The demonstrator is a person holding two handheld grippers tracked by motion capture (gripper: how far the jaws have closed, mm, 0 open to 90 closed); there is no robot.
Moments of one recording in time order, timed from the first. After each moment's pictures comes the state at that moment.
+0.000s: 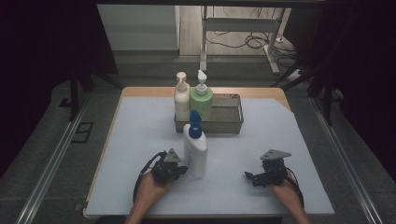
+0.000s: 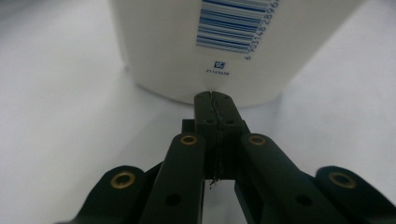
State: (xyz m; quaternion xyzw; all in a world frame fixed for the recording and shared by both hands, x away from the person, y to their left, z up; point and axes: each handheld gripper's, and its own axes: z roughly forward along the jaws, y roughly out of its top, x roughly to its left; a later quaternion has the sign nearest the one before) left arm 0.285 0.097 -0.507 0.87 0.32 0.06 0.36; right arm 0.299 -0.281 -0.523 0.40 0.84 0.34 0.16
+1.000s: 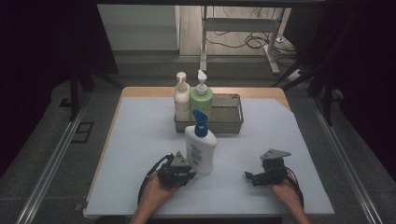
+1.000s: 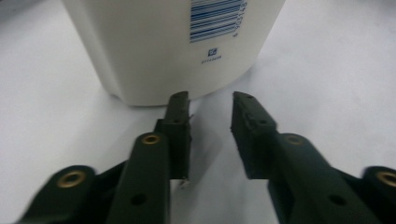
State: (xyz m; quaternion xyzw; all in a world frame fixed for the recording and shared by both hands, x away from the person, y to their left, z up) left arm 0.276 0.083 -0.506 0.88 0.30 0.08 0.36; right arm 0.300 -0.281 -0.522 0.41 0.84 0.33 0.16
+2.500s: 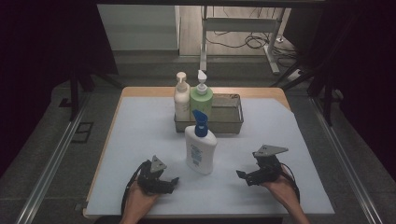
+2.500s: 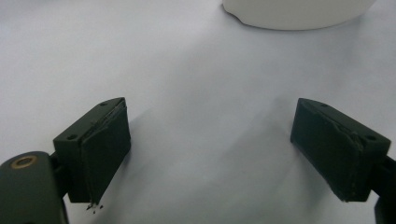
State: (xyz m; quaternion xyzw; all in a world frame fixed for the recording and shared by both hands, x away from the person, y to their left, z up) left arm 0.258 0.136 -0.523 0.84 0.41 0.15 0.34; right arm 0.294 -0.252 -0.484 0.35 0.84 0.39 0.12
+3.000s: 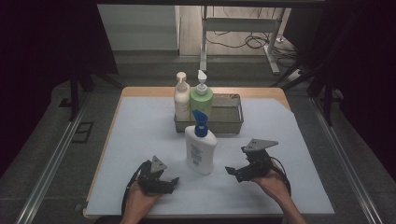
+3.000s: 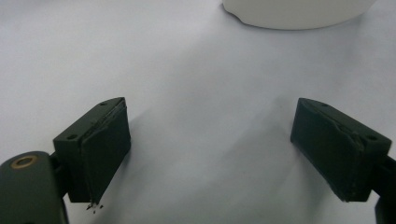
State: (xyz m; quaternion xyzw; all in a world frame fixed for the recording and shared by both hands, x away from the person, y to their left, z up) left arm 0.258 0.136 -0.523 0.84 0.41 0.15 0.34; right arm 0.298 -0.217 -0.458 0.32 0.85 0.41 0.11
